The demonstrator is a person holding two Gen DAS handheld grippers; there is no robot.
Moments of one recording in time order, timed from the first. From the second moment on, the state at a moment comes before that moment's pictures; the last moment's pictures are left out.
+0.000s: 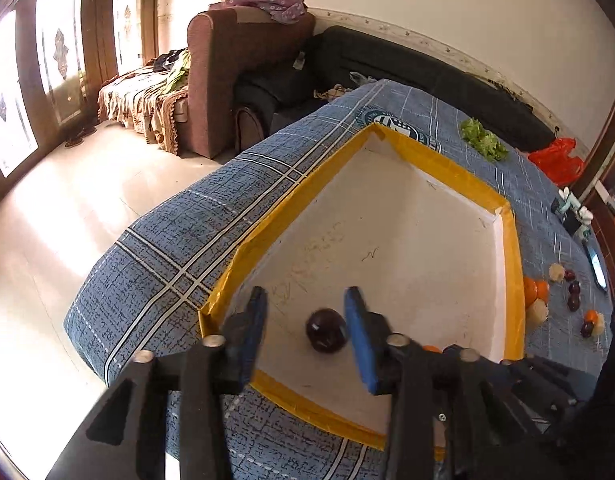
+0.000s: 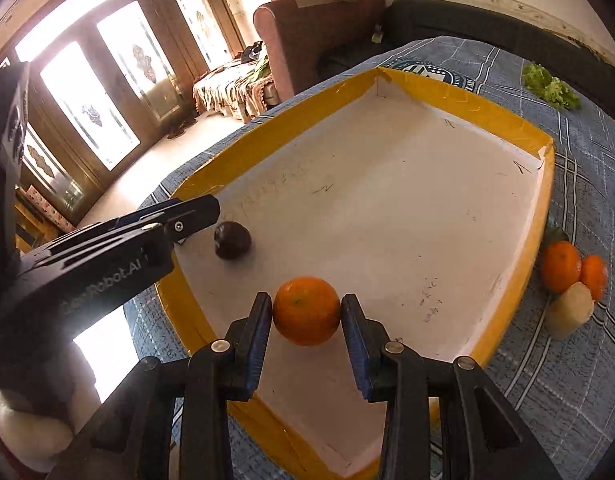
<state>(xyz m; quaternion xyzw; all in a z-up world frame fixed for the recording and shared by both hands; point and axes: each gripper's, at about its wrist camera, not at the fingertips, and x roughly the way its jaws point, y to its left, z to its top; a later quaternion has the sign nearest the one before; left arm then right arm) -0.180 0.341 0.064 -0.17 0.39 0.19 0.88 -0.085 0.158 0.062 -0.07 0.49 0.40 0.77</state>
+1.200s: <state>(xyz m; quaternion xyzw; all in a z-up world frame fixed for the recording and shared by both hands) -0.187 0.258 0.091 -0.17 0.35 0.10 0.92 0.015 -0.016 0.053 -0.05 0.51 0.23 0.83</state>
